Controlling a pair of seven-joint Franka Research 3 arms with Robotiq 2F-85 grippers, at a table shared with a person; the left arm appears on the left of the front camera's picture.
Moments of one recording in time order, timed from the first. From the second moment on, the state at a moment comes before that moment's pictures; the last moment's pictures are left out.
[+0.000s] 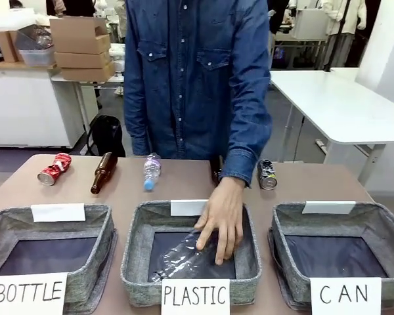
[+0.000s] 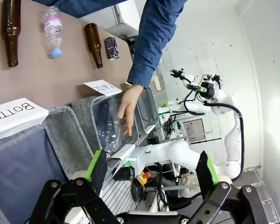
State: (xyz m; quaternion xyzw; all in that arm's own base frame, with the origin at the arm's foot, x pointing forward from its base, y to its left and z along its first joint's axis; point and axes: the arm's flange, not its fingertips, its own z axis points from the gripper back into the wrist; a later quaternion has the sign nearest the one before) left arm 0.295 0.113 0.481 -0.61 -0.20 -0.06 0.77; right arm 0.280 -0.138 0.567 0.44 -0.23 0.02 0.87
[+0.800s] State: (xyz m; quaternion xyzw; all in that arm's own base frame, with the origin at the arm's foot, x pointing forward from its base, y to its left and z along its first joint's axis) left arm 0.295 0.114 0.481 -0.61 -0.20 -0.05 0.77; right arm 0.349 -0.076 0.559 0.40 -0.18 0.05 0.90
